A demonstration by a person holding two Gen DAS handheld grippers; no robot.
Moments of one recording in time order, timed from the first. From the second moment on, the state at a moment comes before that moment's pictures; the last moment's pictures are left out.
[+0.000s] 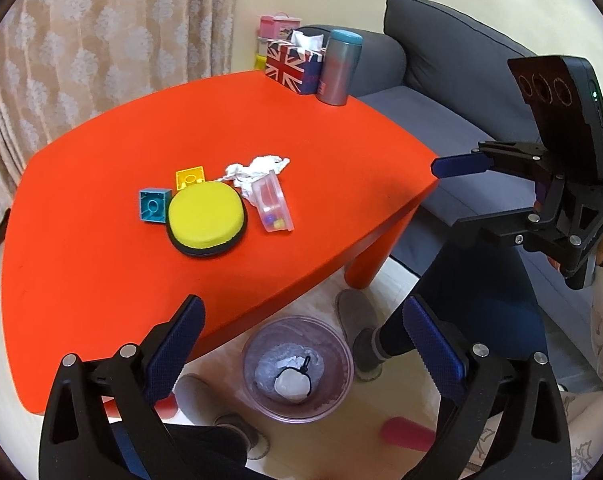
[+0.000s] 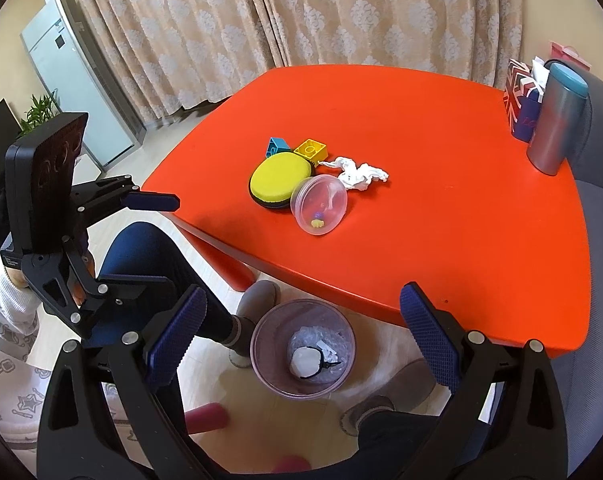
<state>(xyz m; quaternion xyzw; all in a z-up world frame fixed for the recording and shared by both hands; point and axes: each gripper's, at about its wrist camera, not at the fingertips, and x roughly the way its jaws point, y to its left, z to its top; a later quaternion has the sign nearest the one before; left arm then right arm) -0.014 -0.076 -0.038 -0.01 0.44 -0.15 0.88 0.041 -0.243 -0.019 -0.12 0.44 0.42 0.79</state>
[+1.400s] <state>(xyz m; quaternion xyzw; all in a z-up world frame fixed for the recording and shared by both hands) 0.005 -0.014 -0.037 -0.06 0.43 -0.09 0.90 0.132 -0.157 -0.082 -0.17 0.47 0.49 0.71</state>
